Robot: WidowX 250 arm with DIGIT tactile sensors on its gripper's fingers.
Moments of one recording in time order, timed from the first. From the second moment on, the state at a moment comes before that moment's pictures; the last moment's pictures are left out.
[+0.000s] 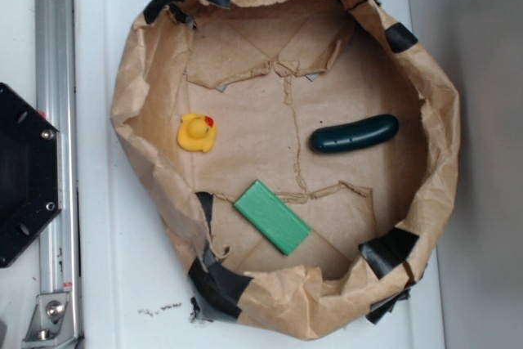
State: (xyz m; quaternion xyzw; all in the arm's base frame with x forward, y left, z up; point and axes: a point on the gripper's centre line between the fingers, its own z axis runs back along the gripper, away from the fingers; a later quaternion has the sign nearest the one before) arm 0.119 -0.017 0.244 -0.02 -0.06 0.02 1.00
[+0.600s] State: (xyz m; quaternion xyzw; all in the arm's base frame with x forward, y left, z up) arm 0.151 -0.003 0.231 0.02 -0.05 0.03 1.00
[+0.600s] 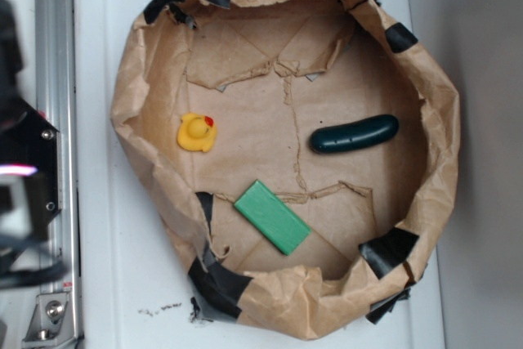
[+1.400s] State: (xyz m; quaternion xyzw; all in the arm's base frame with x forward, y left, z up) arm 0.229 0.041 0.109 -0.02 0.00 -0.04 1.00
